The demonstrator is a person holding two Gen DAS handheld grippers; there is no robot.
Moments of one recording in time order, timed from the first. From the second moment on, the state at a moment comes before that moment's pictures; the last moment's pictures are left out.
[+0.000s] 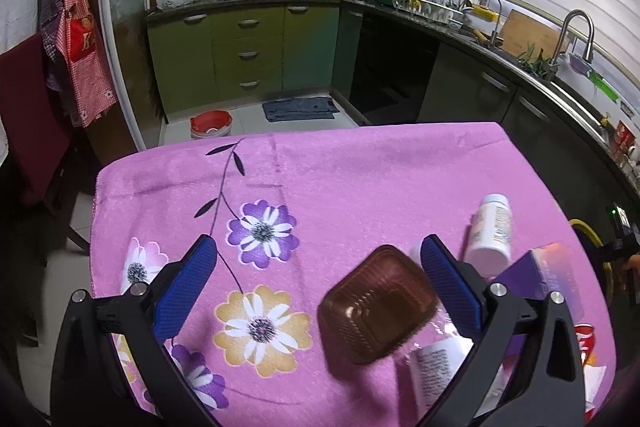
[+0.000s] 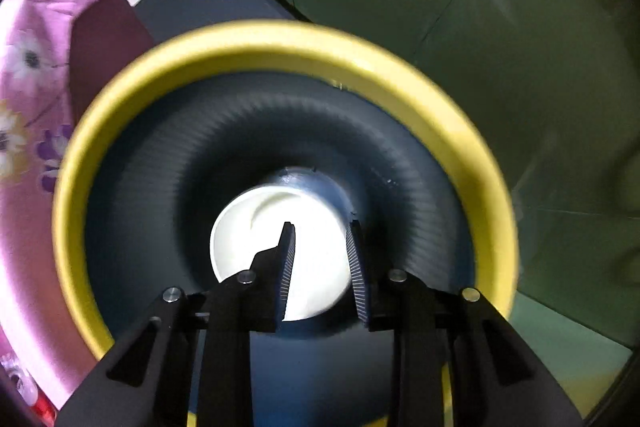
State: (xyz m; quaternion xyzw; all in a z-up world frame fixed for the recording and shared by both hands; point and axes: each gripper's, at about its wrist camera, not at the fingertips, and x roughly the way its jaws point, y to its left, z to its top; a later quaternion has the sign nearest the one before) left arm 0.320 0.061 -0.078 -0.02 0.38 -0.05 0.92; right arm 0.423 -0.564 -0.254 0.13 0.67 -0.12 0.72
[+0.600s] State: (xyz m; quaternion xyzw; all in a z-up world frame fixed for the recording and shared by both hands) left arm 0.323 0.046 -0.090 -0.01 0.46 -0.16 0.87; right arm 0.366 -0.522 -0.212 0.12 0.64 -0.05 0.75
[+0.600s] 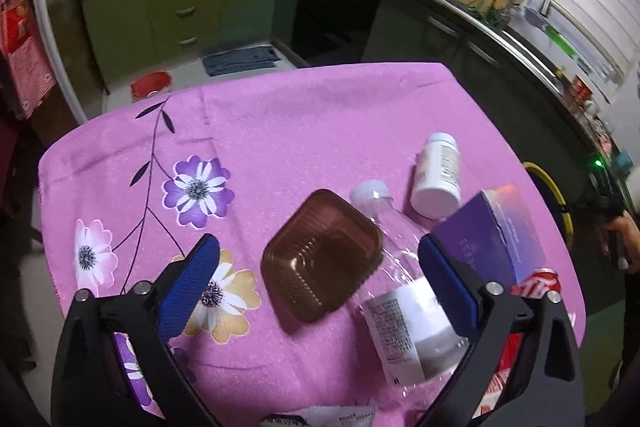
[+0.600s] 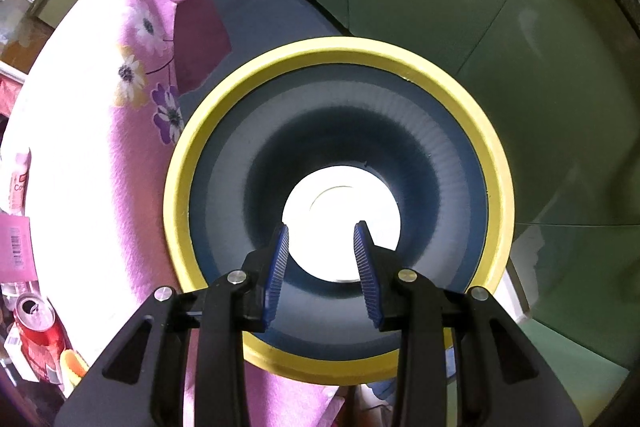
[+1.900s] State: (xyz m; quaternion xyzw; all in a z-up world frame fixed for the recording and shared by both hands) left arm 0.250 -0.073 0.008 0.11 0.38 -0.33 0.86; right arm 0.284 -0.533 -0.136 0.14 0.57 -0.02 0.81
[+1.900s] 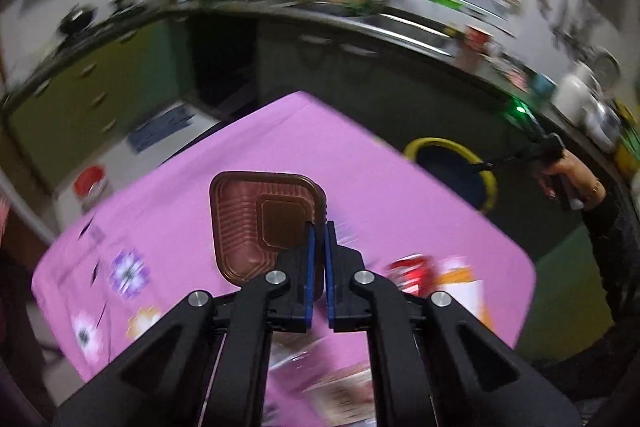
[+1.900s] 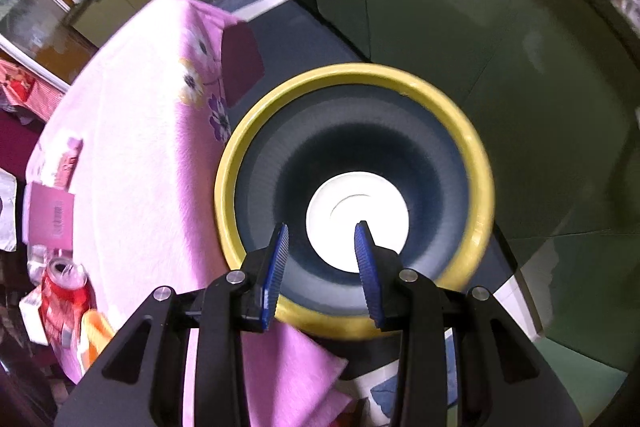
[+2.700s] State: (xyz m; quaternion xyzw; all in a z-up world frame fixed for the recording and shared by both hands) left arm 0.281 -0.489 -0.134 0.27 0.51 -0.49 0.66; right arm 0.142 -0.640 -0.133 0.21 0.52 -0.08 0.82
